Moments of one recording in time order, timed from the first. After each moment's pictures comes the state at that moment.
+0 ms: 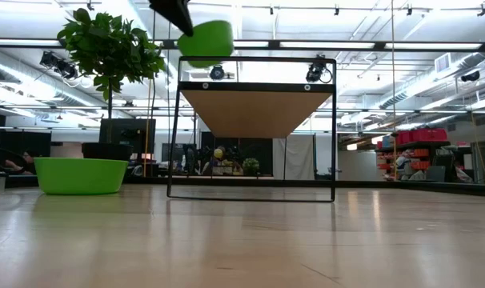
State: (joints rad) left arm 0.10 1.40 1.57 -1.07 -0.29 0.57; right arm -0.06 0.85 2.10 -1.55 0.07 -0.06
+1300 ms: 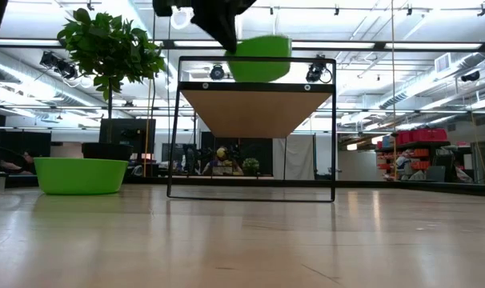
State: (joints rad) left arm -0.04 1.75 1.77 -1.08 -0.23 0.83; right arm -0.06 0.85 2.10 -1.55 0.07 -0.06
